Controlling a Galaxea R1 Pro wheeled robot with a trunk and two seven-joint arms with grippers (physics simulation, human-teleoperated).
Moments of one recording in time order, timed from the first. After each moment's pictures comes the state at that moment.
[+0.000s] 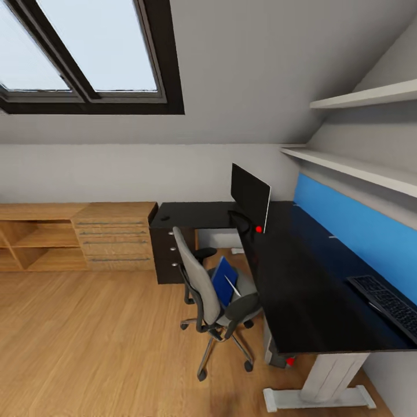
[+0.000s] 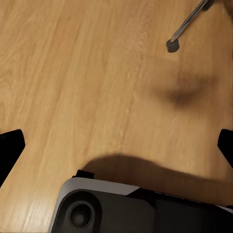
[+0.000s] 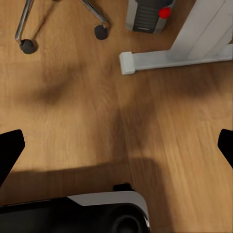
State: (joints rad) left arm 0.03 -0.04 0.12 -0.20 0.16 -0.60 -0.10; right arm -0.02 0.08 0.00 -0.11 0.00 -0.68 -0.19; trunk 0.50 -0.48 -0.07
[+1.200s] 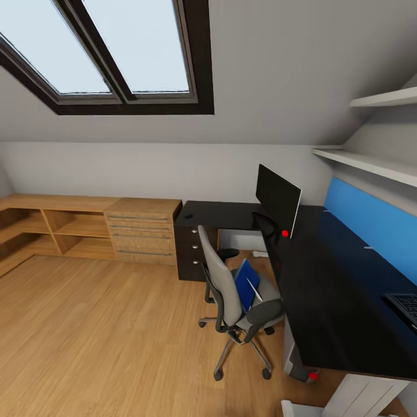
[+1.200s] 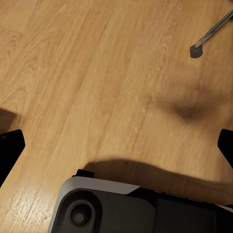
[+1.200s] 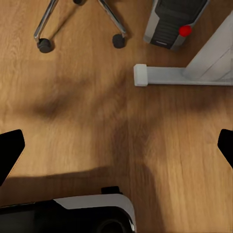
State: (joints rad) left arm 0.03 -0.04 0.12 -0.20 0.16 -0.60 -0.10; right arm -0.02 0.05 0.00 -0.11 0.01 -0.69 -0.19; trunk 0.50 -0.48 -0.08
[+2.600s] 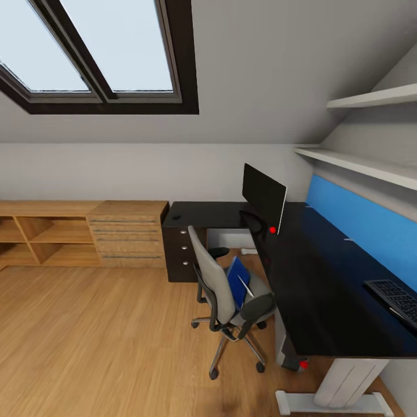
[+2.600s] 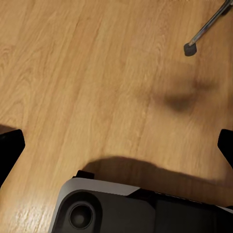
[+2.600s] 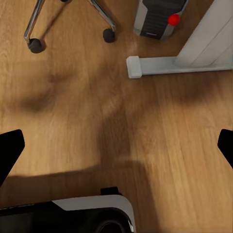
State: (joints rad) left arm 0.03 -0.04 0.12 -0.20 0.16 -0.60 -0.09; right arm -0.02 0.05 0.00 -0.11 0.00 -0.69 -0.19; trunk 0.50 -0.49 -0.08
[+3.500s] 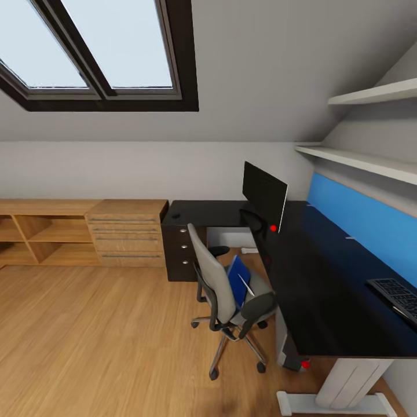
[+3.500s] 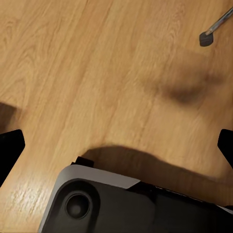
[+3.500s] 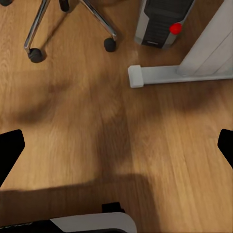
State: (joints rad) left arm 0.03 -0.04 0.12 -0.24 0.24 -0.49 -0.08; right arm -0.02 0.05 0.00 -0.15 0.00 -0.69 -0.18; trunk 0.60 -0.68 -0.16
